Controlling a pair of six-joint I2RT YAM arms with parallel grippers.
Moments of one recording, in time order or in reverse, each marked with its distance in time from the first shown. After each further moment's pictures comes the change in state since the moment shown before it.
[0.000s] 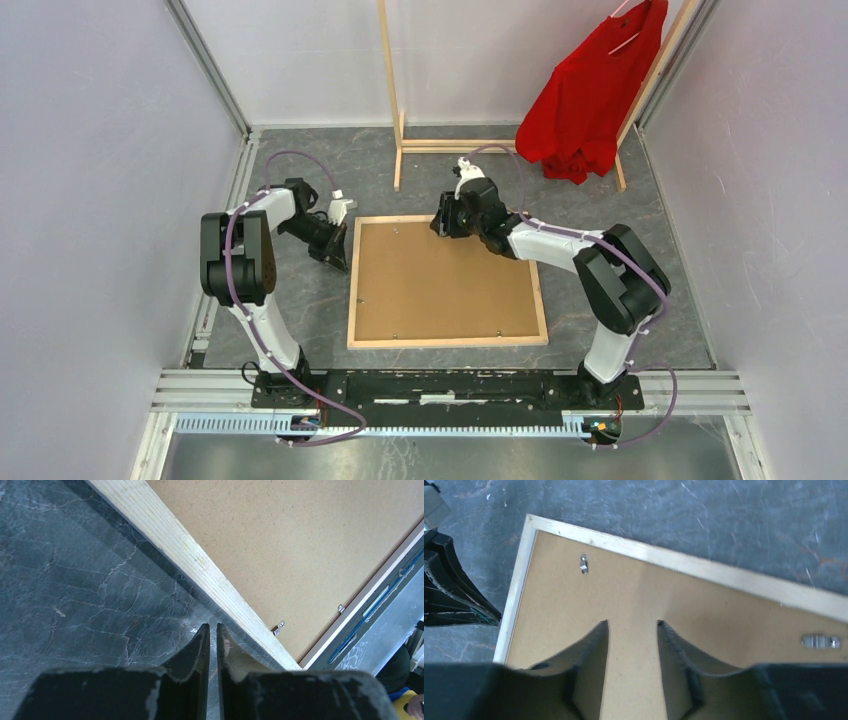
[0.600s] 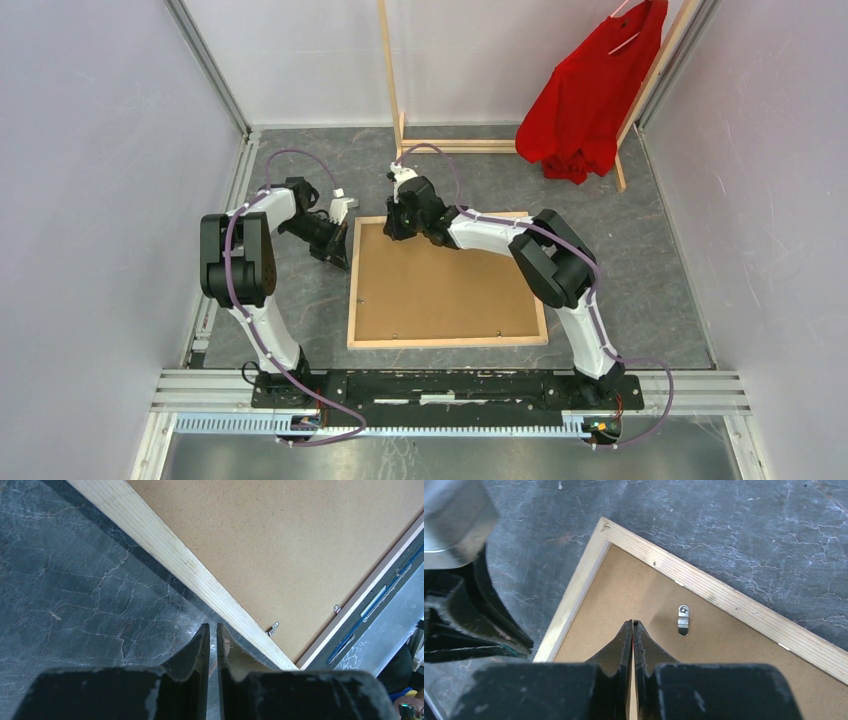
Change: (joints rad) left arm -0.010 -0.014 0.000 0.000 0.011 0.000; right arm 0.154 0.384 0.465 -0.070 -0.030 -0.050
